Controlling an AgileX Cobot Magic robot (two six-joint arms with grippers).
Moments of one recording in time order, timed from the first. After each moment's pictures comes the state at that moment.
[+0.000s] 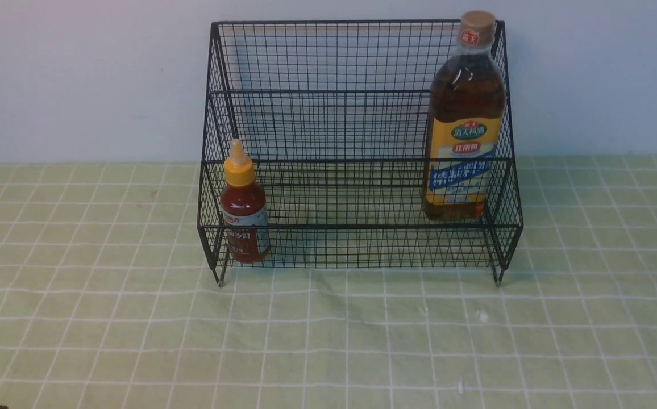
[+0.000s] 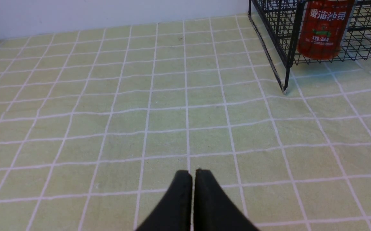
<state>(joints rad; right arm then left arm) 0.34 0.38 -0.88 -0.05 0.75 0.10 -0.06 -0.01 0.02 0.06 0.39 -0.04</state>
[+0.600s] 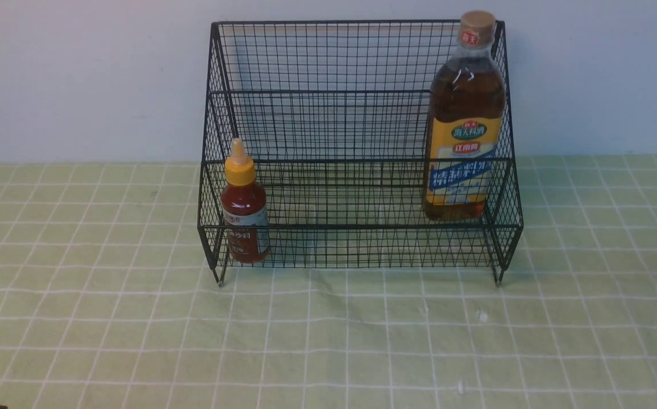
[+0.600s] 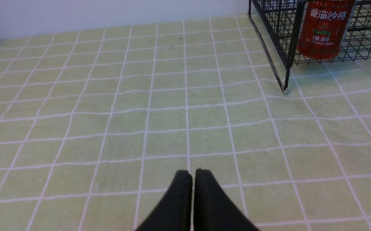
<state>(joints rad) 0.34 0.03 -0.35 0.01 0.35 0.15 -0.06 -0.01 0.02 0.06 0.39 -0.04</state>
